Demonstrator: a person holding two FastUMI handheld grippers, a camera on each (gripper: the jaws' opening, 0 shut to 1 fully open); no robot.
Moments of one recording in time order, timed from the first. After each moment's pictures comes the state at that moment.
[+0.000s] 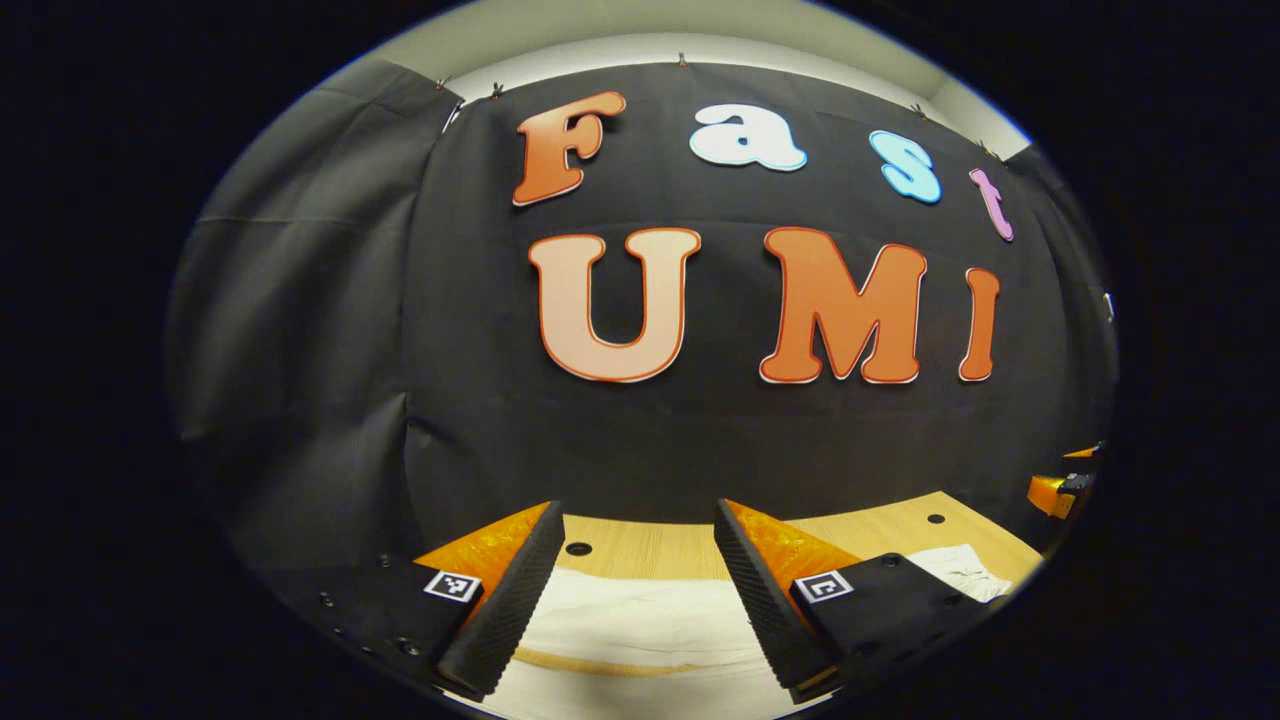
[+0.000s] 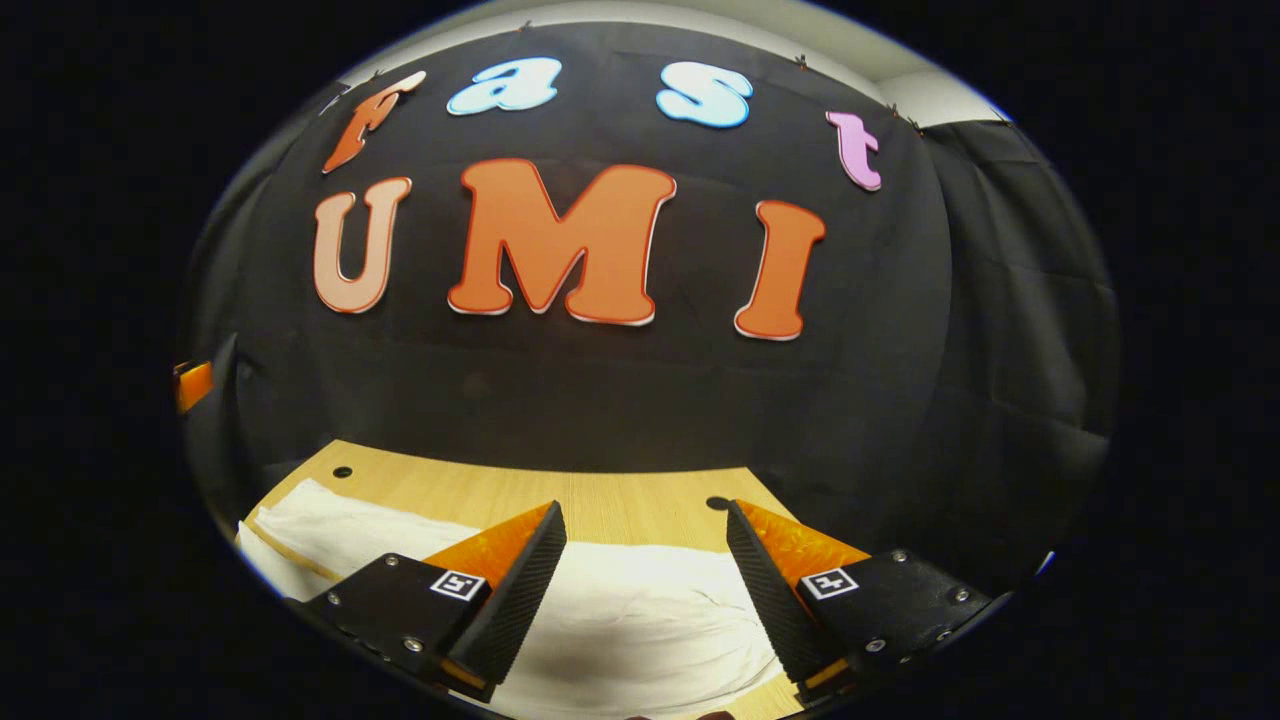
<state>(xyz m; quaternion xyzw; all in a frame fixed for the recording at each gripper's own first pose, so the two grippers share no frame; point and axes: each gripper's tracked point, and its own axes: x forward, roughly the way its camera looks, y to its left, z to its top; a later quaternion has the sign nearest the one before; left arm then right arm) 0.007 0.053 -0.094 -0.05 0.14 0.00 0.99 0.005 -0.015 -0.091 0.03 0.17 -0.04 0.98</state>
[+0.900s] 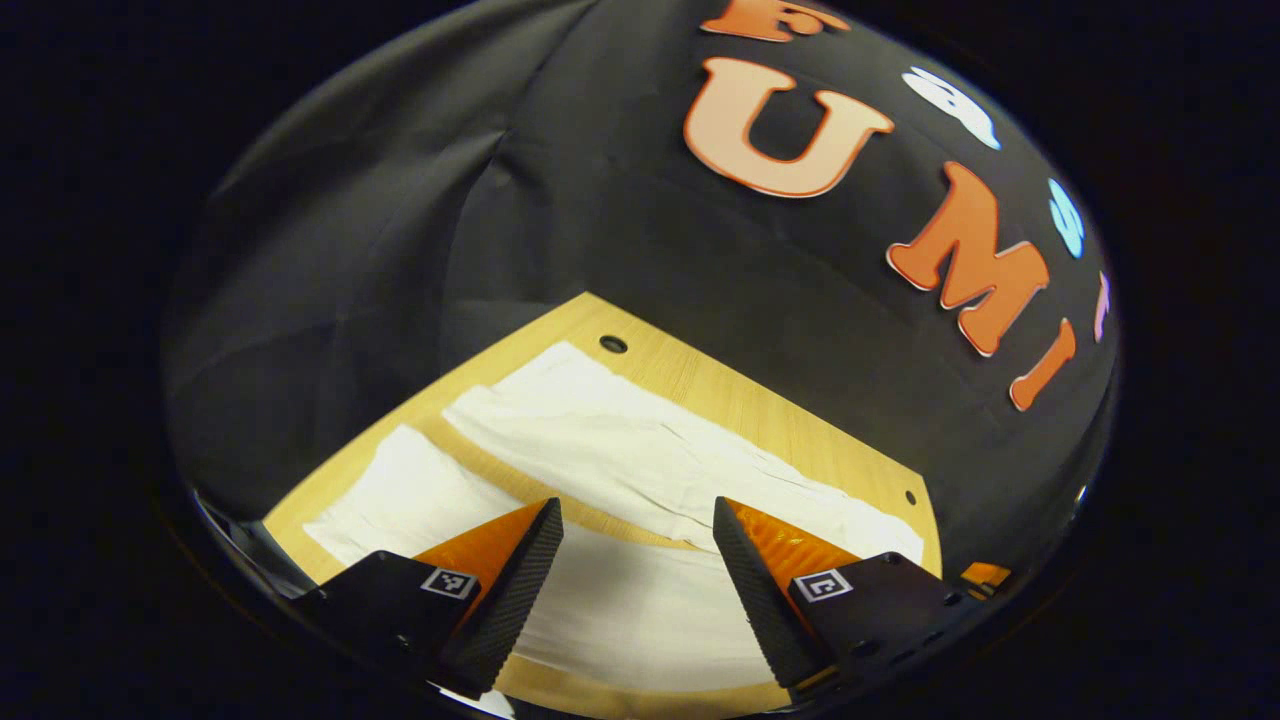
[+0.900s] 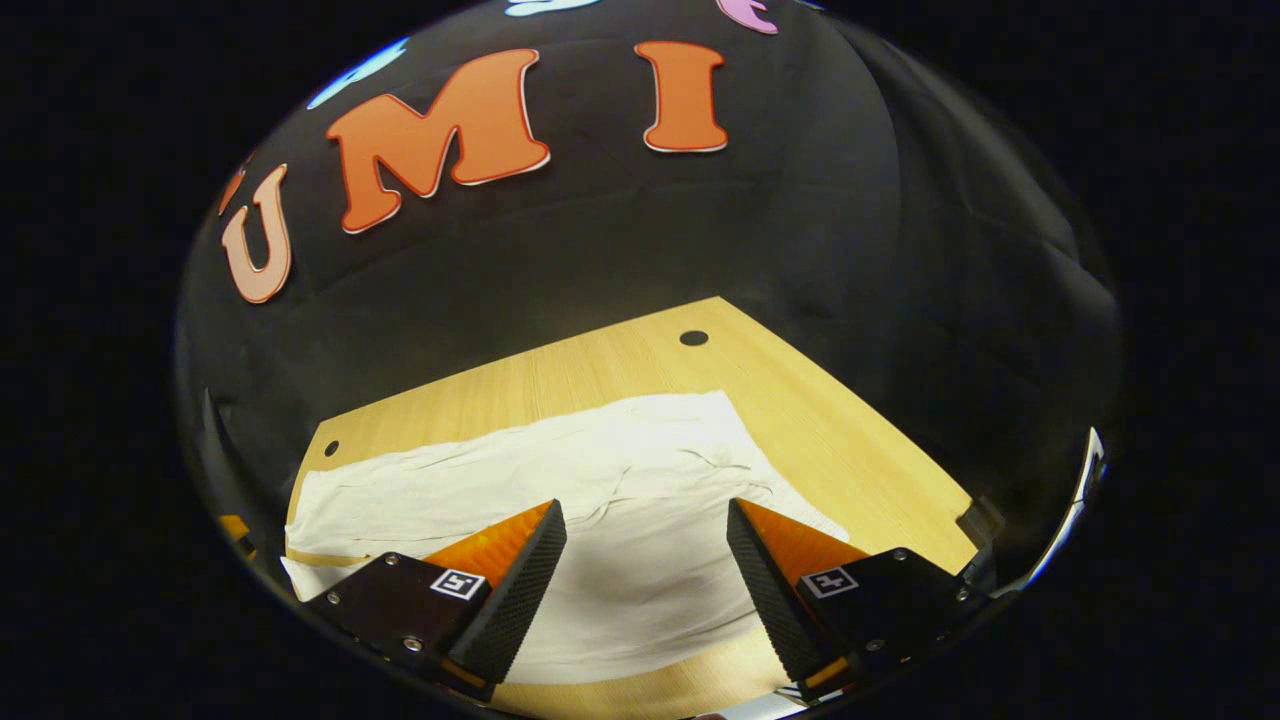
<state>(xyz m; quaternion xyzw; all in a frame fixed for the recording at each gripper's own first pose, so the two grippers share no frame) -0.065 0.105 -0.288 -0.27 0.39 0.06 0.88 -0.038 -0.050 -0.234 0.16 0.37 -0.07 0.91</state>
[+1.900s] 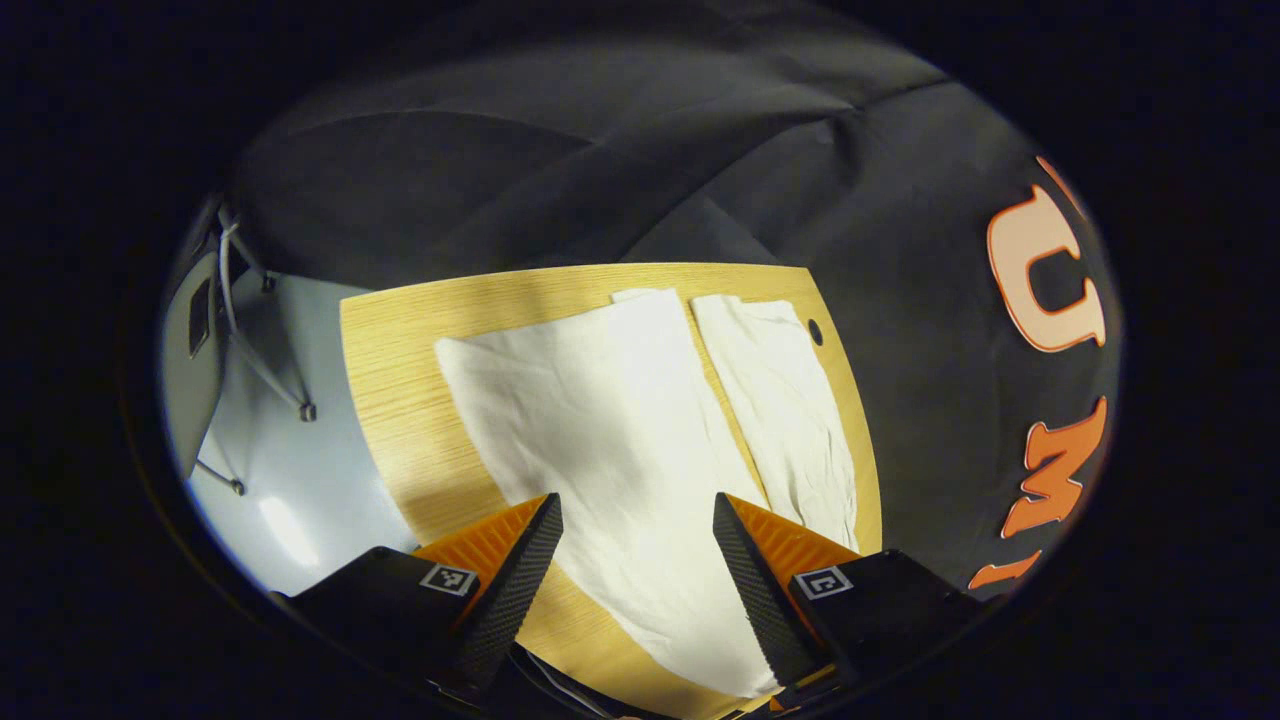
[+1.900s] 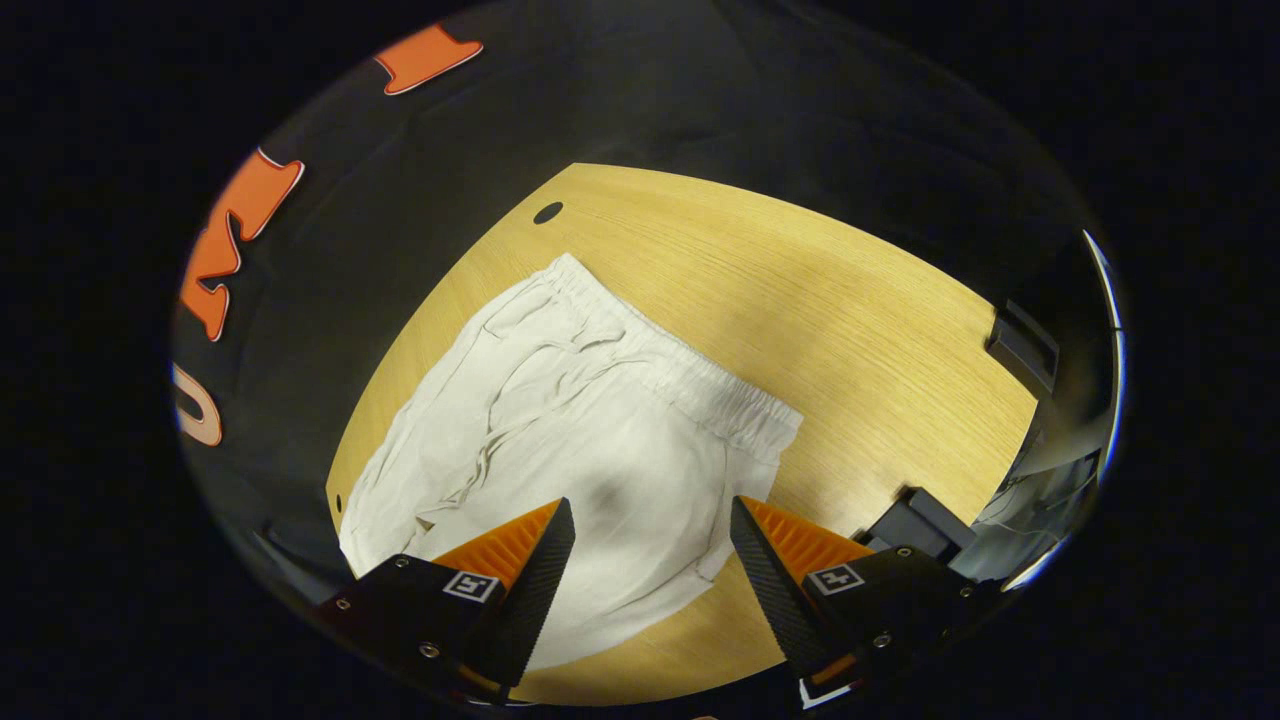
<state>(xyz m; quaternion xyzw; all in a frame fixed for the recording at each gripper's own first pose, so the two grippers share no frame) -0.194 0.215 -0.386 -0.48 0.44 0.26 0.71 -0.082 -0.113 -0.360 0.34 0.52 -0.13 0.78</state>
